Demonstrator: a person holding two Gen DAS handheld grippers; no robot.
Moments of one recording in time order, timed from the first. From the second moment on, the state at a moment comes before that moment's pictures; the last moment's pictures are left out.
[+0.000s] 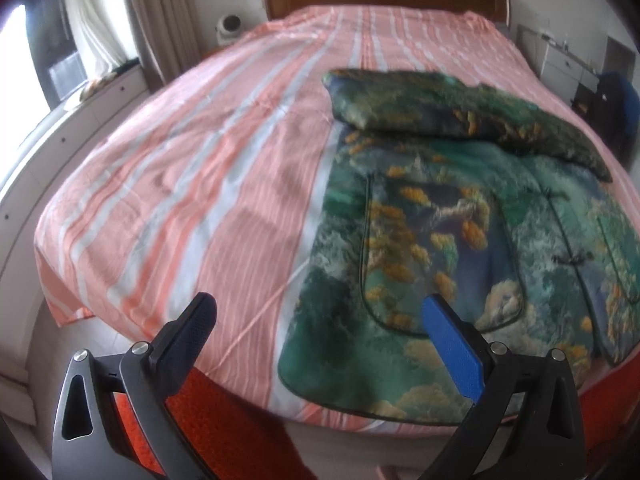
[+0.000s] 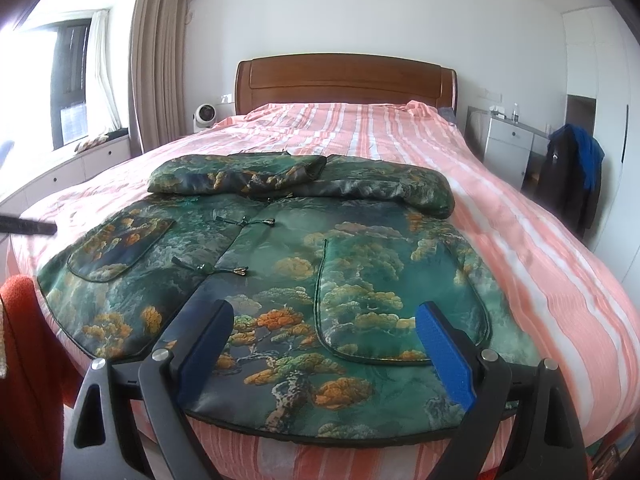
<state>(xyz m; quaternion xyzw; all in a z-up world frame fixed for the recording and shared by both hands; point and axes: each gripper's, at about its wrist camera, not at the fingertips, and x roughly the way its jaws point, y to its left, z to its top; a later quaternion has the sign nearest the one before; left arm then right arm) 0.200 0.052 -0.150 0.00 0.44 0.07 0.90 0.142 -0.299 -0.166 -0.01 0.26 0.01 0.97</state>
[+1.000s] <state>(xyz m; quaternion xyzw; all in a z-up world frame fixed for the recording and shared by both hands) 0.216 0.064 -0.205 -0.08 0.55 -0.11 0.82 0.200 -0.472 -0.207 0.22 0.52 0.08 0.82</state>
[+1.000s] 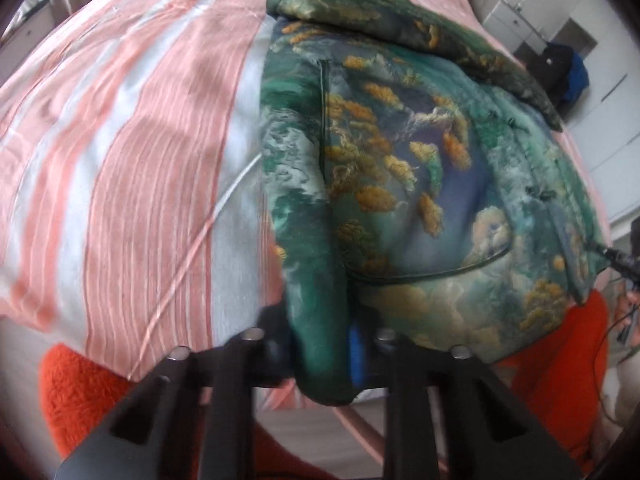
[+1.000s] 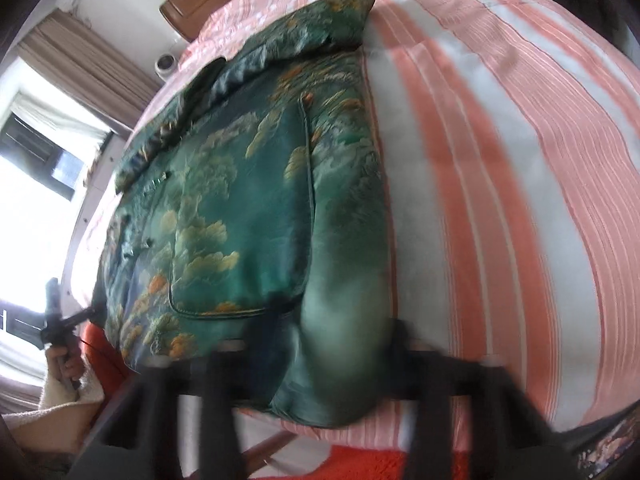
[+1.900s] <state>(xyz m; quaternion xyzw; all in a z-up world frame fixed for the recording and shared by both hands) 0.460 0.064 -0.039 -0.15 0.49 -0.06 0.86 0.381 -0.514 -0.056 0.32 0.36 0.10 0.87</state>
